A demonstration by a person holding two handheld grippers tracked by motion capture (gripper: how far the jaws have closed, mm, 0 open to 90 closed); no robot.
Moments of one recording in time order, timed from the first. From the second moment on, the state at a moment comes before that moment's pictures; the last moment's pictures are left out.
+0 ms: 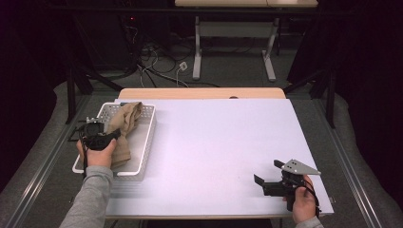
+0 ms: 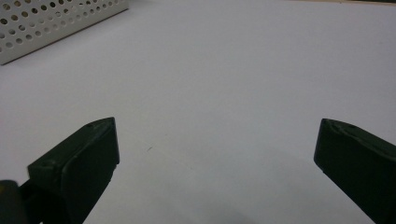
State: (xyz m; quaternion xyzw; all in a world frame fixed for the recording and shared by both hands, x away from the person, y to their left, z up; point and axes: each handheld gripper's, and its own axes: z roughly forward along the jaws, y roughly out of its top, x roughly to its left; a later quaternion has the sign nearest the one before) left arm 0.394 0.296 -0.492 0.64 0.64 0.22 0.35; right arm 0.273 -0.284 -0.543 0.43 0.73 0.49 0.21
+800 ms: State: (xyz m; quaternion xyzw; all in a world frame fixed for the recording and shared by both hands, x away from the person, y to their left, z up) left arm 0.376 0.298 -0.455 0.63 0.62 0.24 0.40; right arm 0.272 -0.284 -0.543 0.43 0.73 0.49 0.21
